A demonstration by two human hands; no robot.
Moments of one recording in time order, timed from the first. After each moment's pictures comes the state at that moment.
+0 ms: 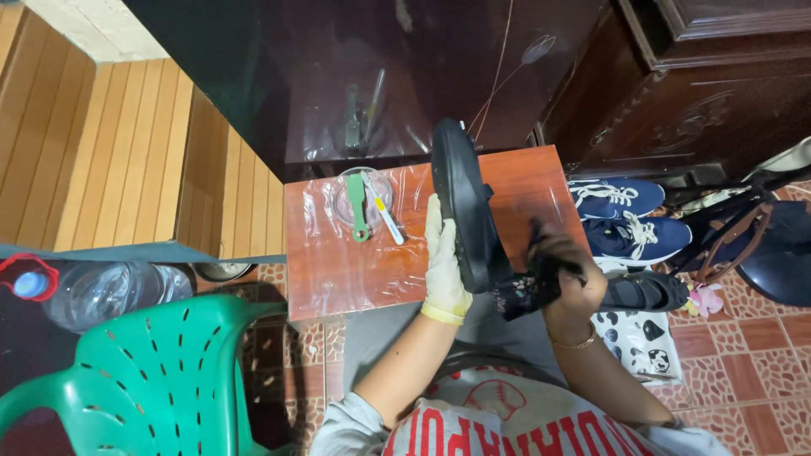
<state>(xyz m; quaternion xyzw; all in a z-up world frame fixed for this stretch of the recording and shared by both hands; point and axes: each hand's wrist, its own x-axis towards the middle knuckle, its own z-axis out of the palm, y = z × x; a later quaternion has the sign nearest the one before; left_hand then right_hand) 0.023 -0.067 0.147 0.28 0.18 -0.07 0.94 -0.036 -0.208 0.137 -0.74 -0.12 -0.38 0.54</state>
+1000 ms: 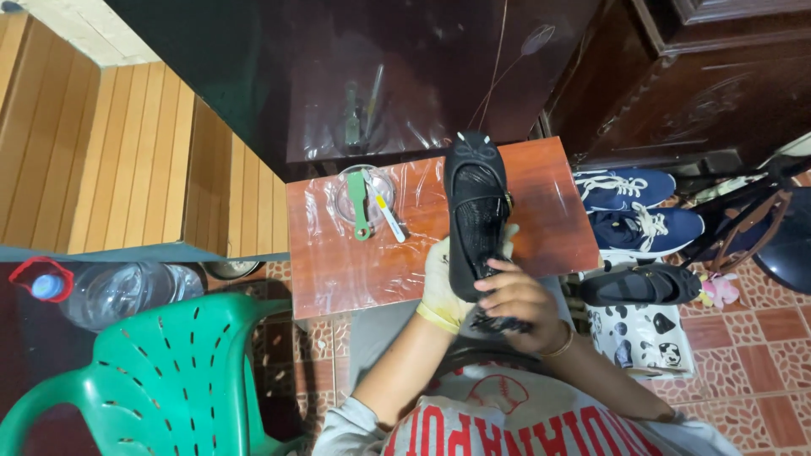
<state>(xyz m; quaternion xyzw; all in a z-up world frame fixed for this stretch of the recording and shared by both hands) 0.030 -0.050 0.144 0.03 0.19 -0.37 0.91 -0.048 -0.192 0.106 -0.70 -0.41 -0.29 0.51</state>
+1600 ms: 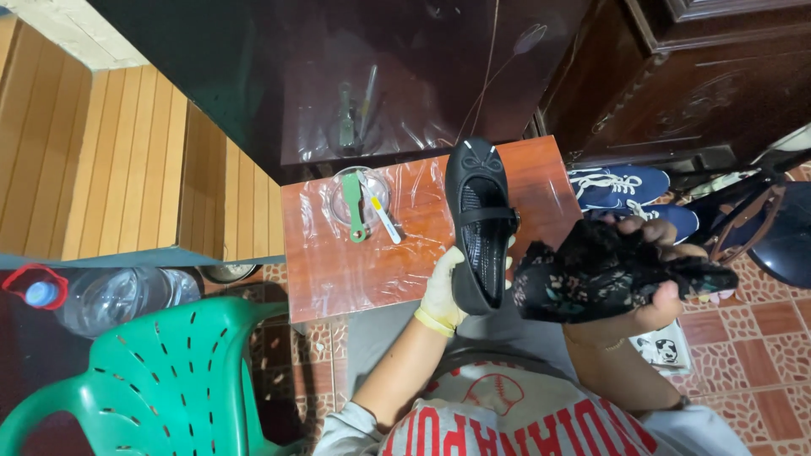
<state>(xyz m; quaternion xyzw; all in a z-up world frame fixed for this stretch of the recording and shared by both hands) 0.007 -0.048 0.091 0.00 0.00 -0.41 0.91 -0.049 -0.197 0.197 -0.32 -0.13 -0.44 0.83</state>
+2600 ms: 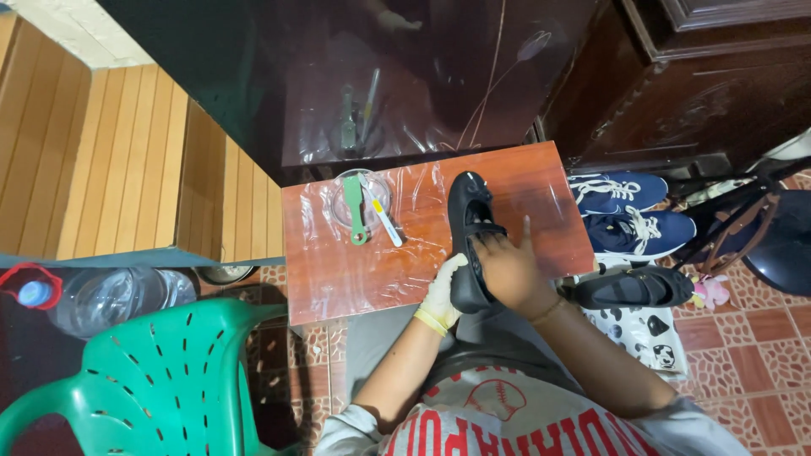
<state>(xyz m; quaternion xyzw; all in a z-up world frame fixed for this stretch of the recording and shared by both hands) 0.026 -0.062 0.032 0.25 0.29 -0.31 0.87 -0.003 -0.192 0.080 -0.94 -0.18 -0.12 0.25</state>
